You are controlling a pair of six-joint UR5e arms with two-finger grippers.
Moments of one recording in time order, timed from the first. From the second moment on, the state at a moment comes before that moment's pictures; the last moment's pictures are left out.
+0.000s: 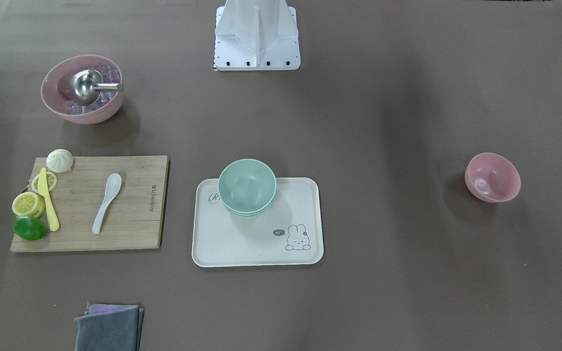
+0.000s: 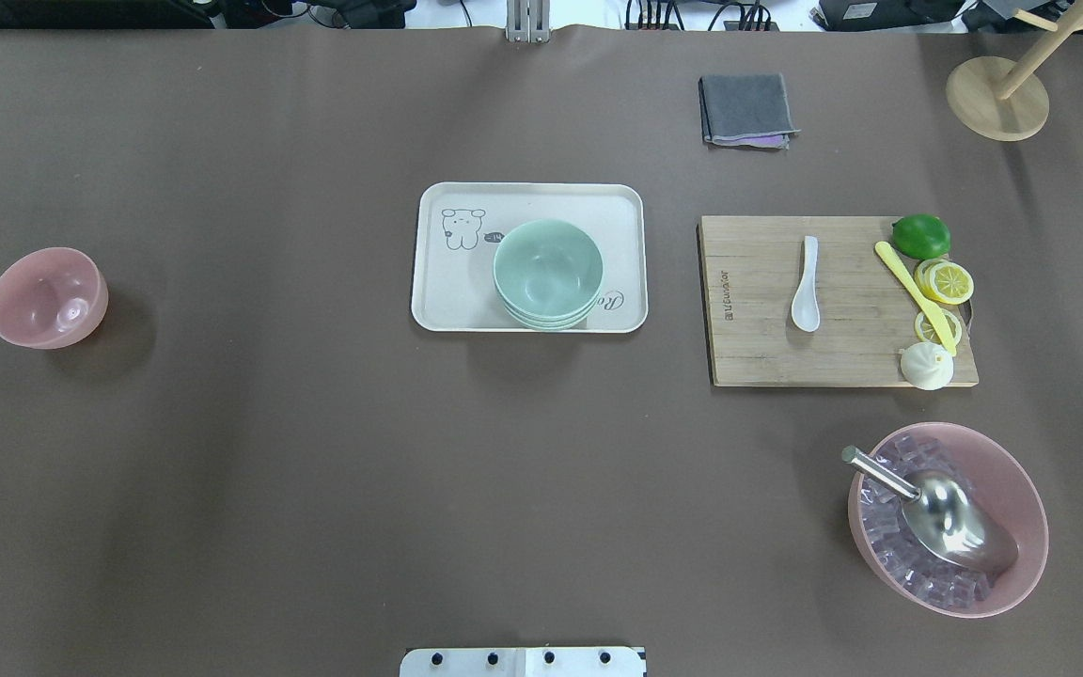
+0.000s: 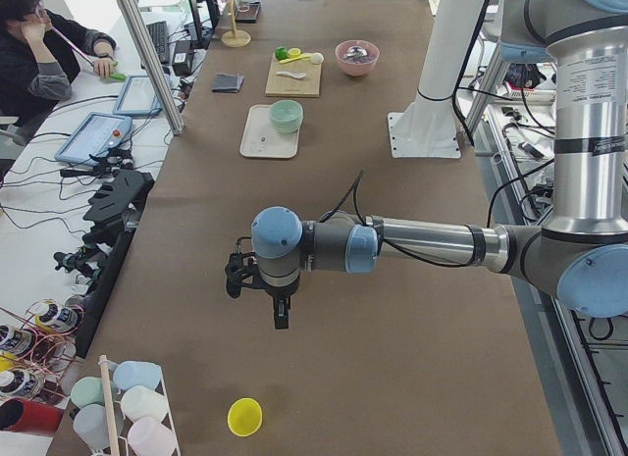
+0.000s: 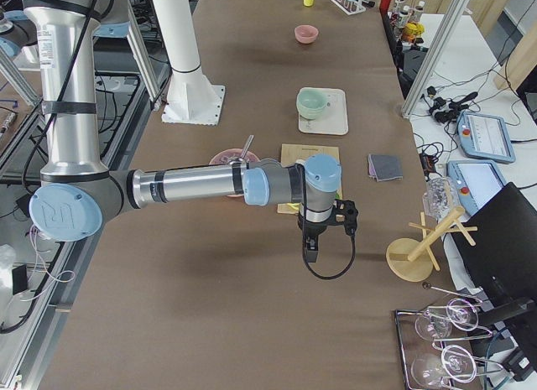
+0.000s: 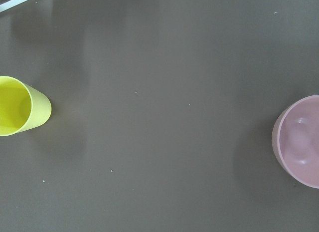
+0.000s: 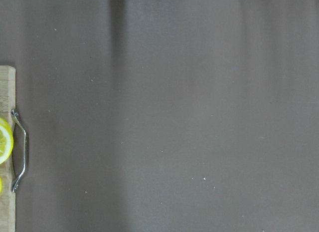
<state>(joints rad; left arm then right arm) -1.61 -1.48 -1.74 -1.55 -2.41 -0.08 1.50 -1.56 1.71 -1.62 2.27 0.12</state>
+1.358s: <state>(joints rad) -1.60 -1.59 -1.63 -1.72 -2.38 -0.09 1.49 -1.56 1.73 -1.61 2.27 0.13</state>
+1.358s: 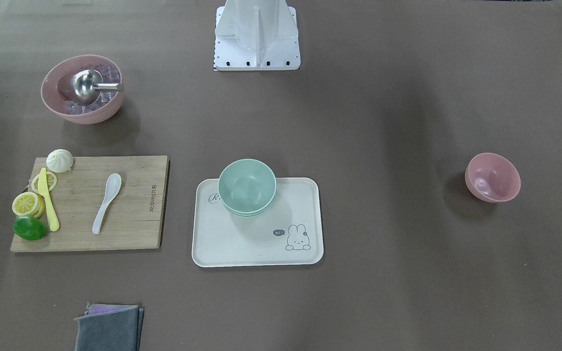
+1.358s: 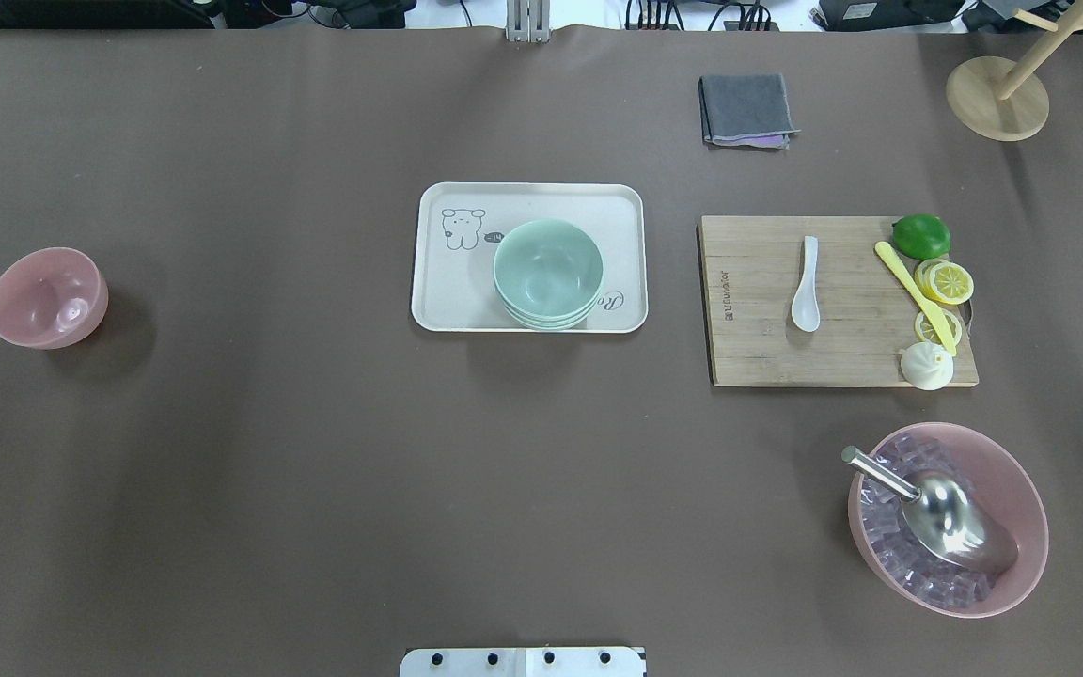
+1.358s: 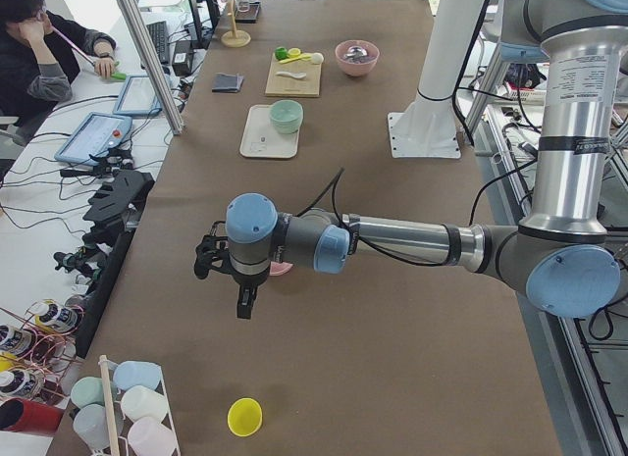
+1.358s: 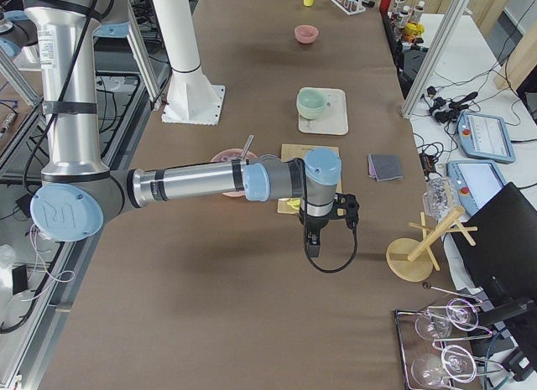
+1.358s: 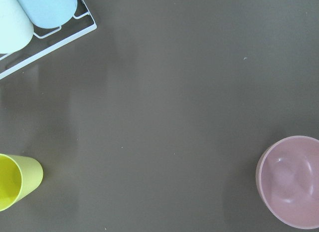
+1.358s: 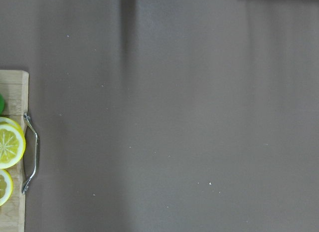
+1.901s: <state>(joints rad) -1.57 -1.63 -1.59 -1.80 -2.39 -0.10 1.44 -1.56 1.72 -1.49 2.31 0.13</state>
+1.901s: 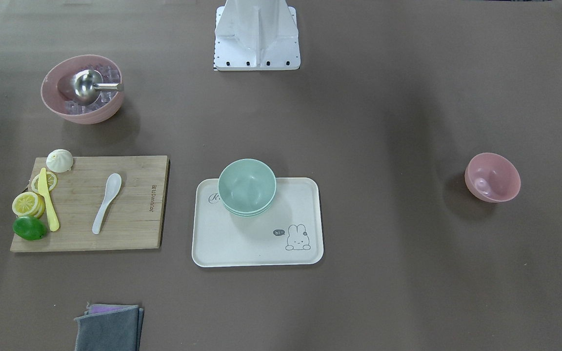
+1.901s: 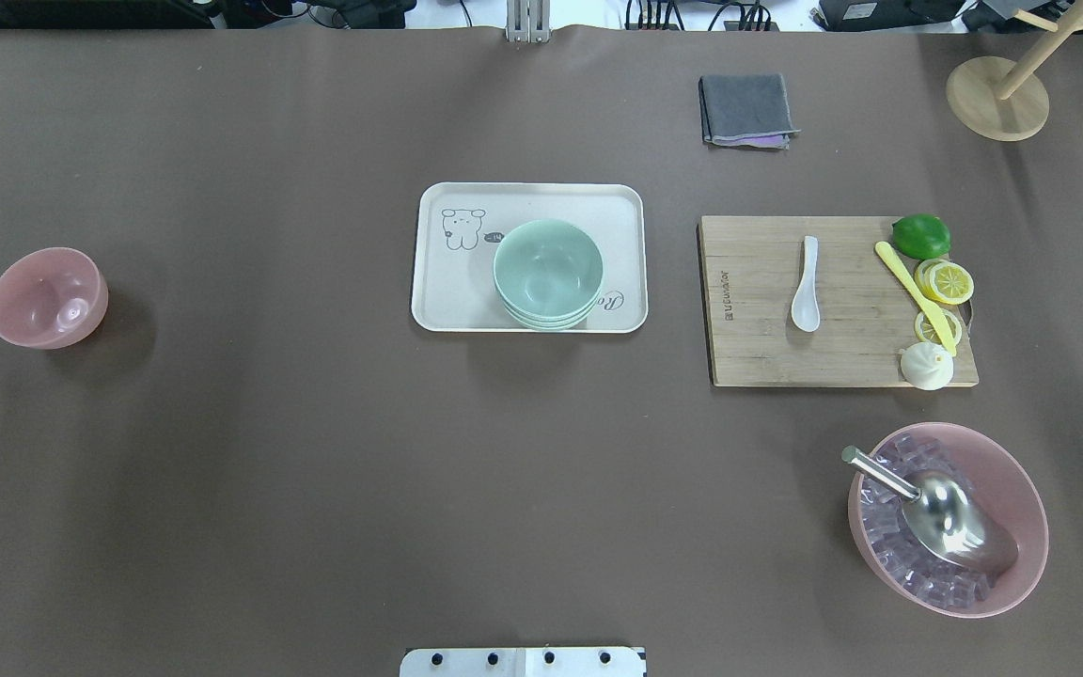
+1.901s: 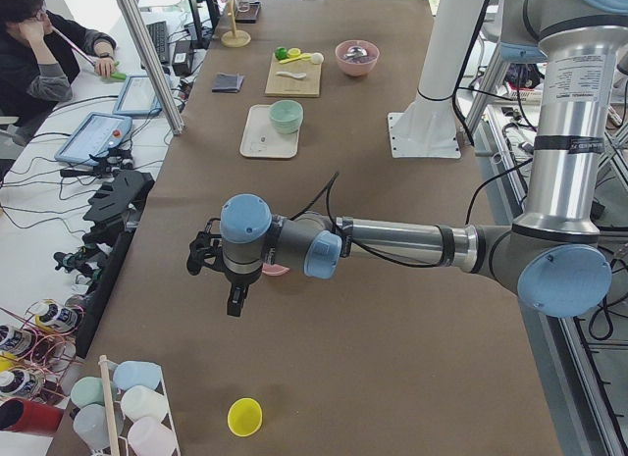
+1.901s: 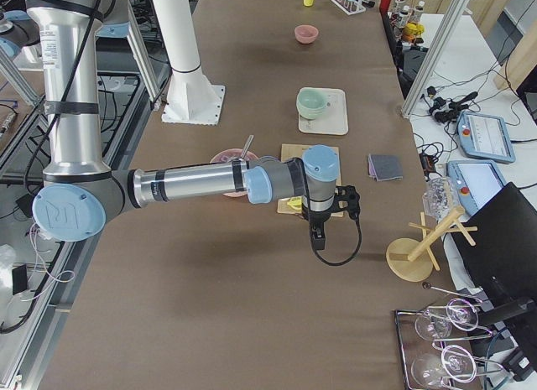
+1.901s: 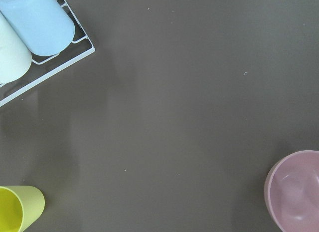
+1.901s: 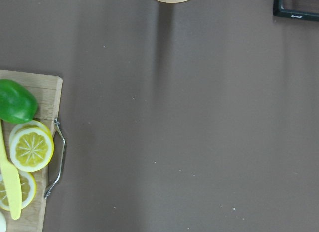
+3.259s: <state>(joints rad) -1.21 -1.67 -1.34 -2.22 -2.38 -0.49 1.24 -1.56 1.72 -1.30 2.29 0.46</state>
